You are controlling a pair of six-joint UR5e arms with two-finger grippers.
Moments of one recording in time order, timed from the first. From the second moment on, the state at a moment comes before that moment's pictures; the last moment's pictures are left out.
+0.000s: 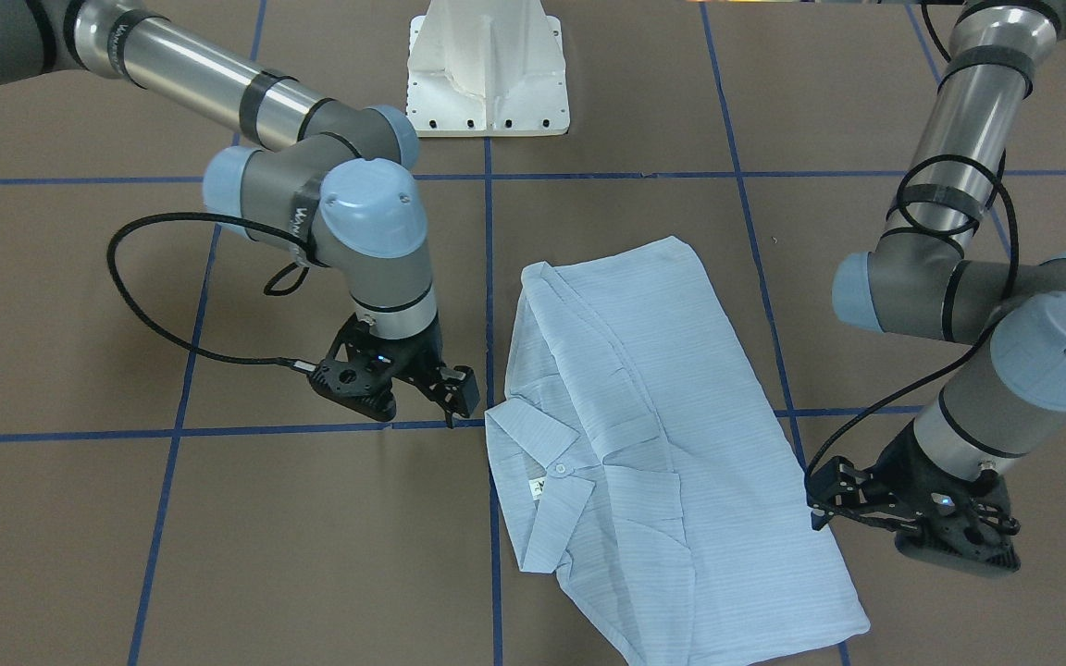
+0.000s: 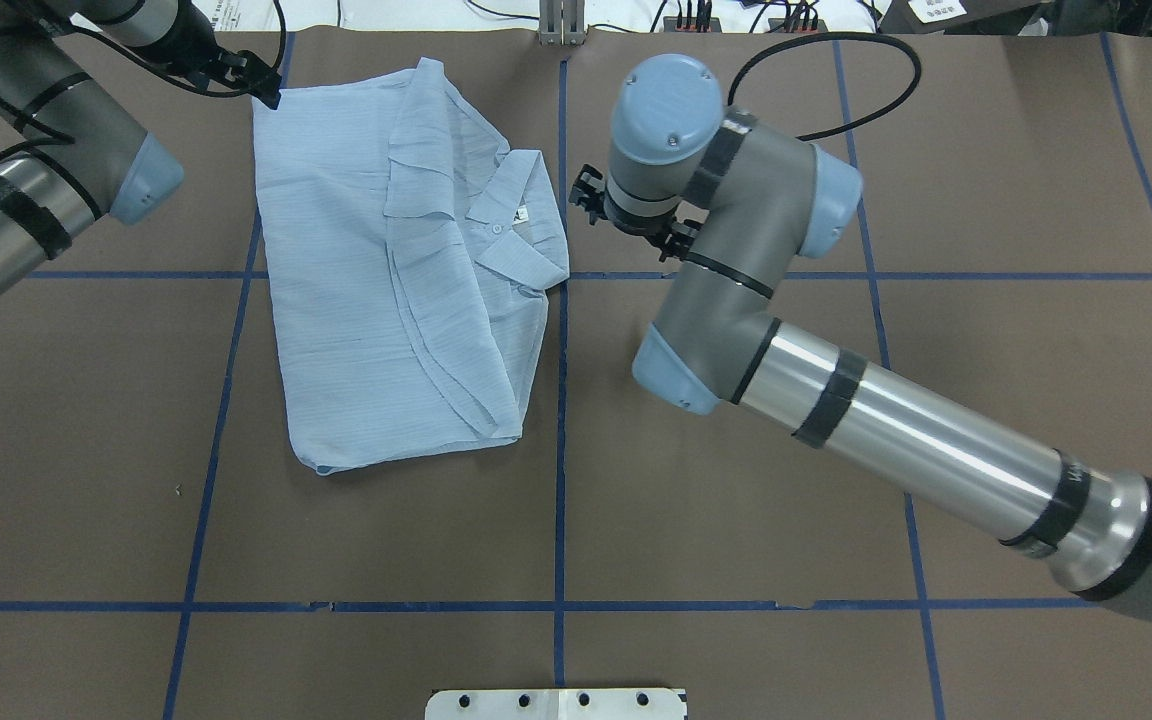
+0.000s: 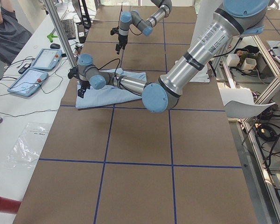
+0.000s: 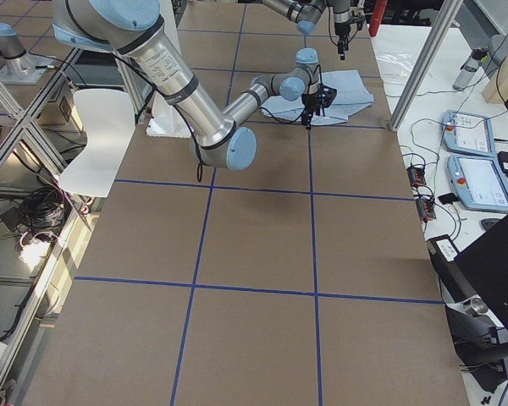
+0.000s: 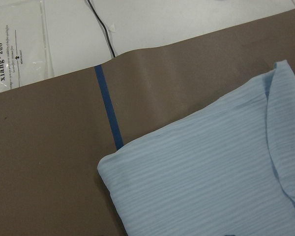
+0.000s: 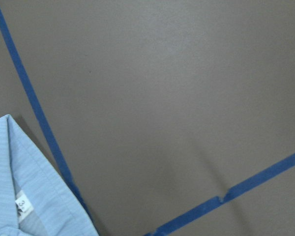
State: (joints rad) left arm -1.07 -2.29 -1.08 -2.14 -2.10 -0.55; right arm 0.66 -0.67 1.26 -1.41 1.79 1.64
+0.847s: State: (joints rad) left arm -1.07 -2.27 -1.11 -2.14 -2.10 -0.55; right arm 0.55 -0.55 1.06 -1.30 1.61 1.75
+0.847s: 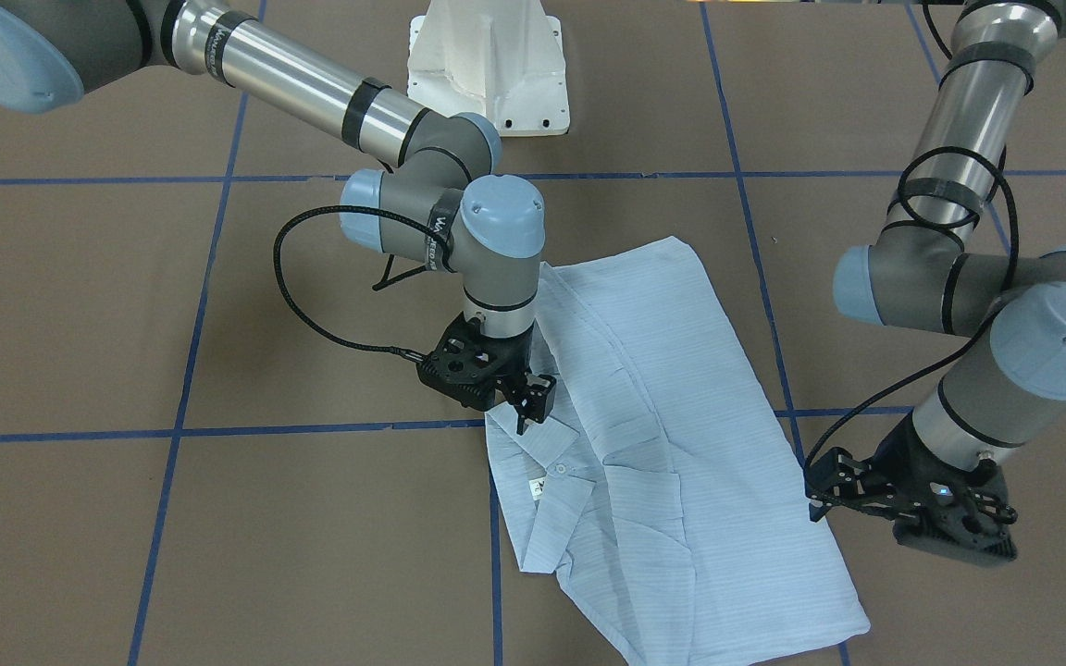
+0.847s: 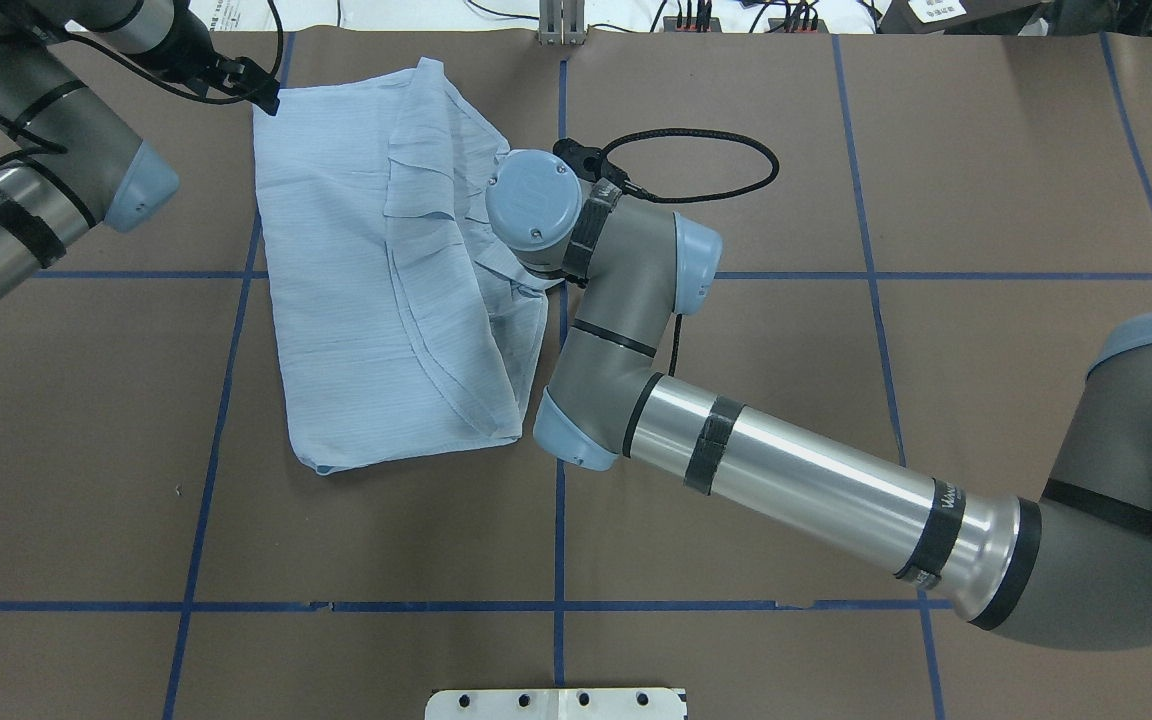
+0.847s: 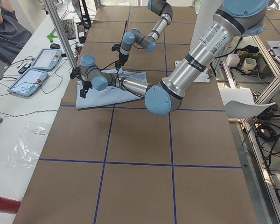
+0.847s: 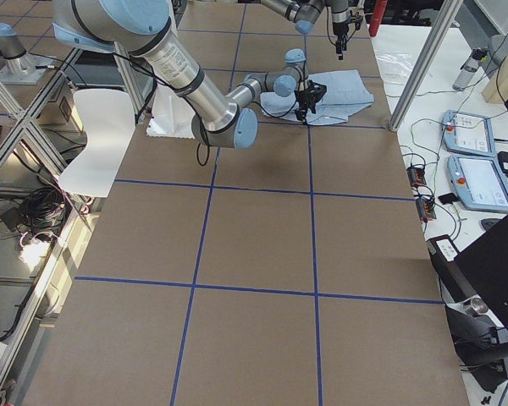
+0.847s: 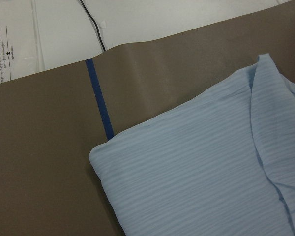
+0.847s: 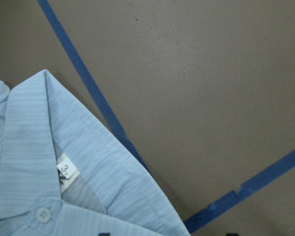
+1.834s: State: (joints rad) left arm -1.07 -2.25 -1.12 -2.14 -2.10 -0.55; right arm 0.53 -0.55 1.05 -1.30 1.60 1.75
